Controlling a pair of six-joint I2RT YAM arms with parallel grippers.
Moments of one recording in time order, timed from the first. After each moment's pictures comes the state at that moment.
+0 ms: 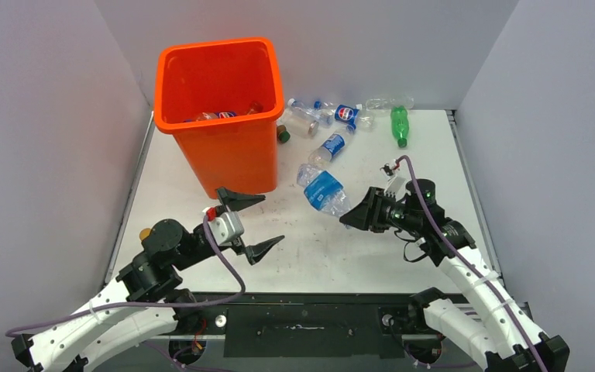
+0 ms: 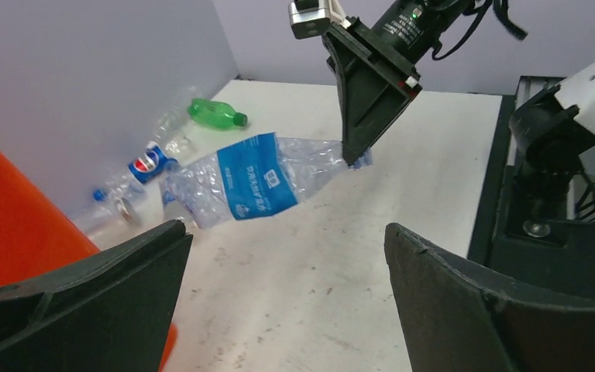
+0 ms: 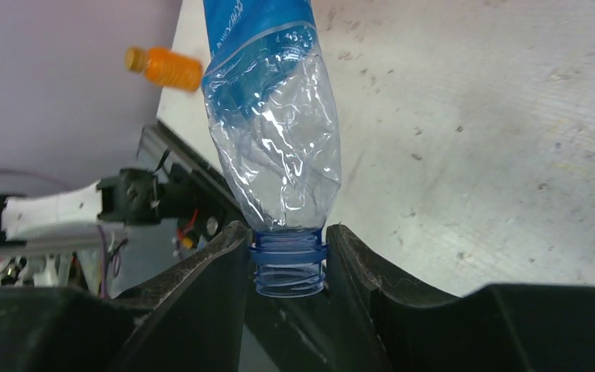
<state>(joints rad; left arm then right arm) -0.91 0.56 0.68 -0.04 0.20 0.11 0.37 0.83 0.70 -0.39 -0.52 0.62</state>
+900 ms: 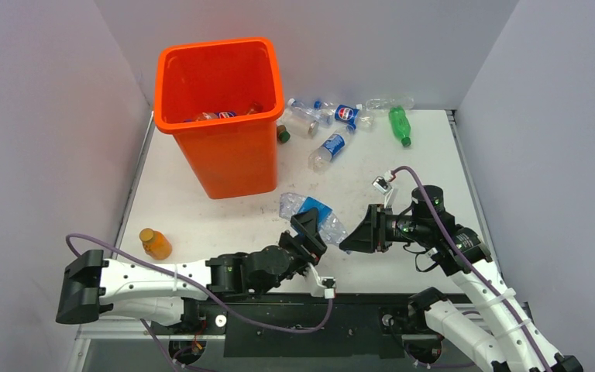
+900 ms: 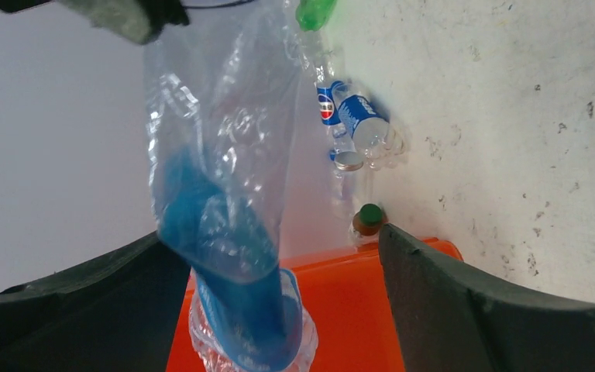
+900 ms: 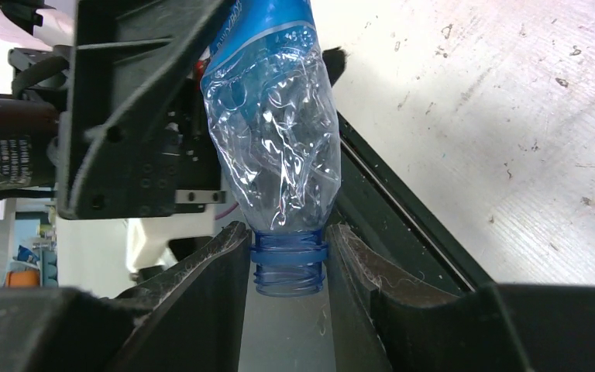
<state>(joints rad) -1.43 1.09 0.70 0.10 -0.55 1.35 0.43 0.73 0.82 -0.66 -0.82 0.57</state>
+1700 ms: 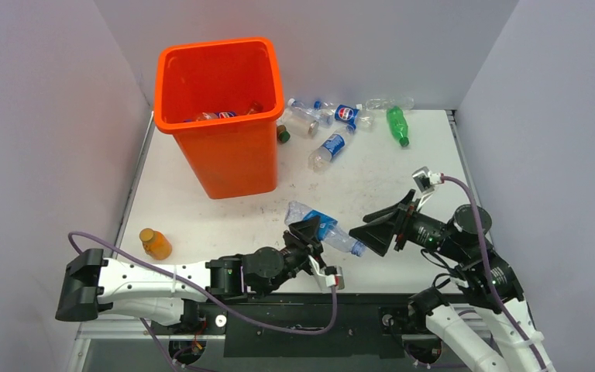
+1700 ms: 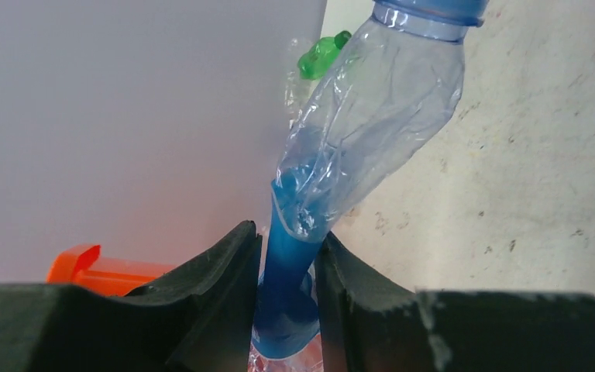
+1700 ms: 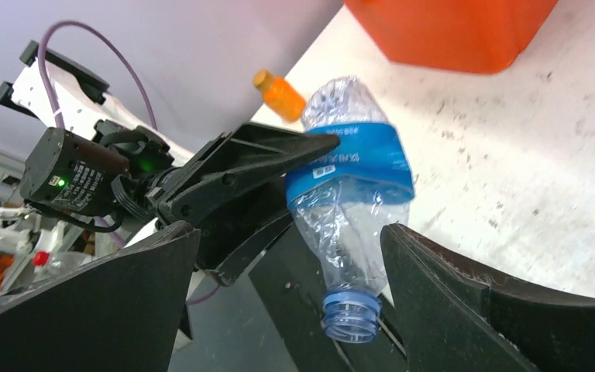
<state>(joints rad) -1.47 1.13 0.72 0.30 -0.58 1.08 0.44 0.53 0.88 -0.52 -0.64 0.60</state>
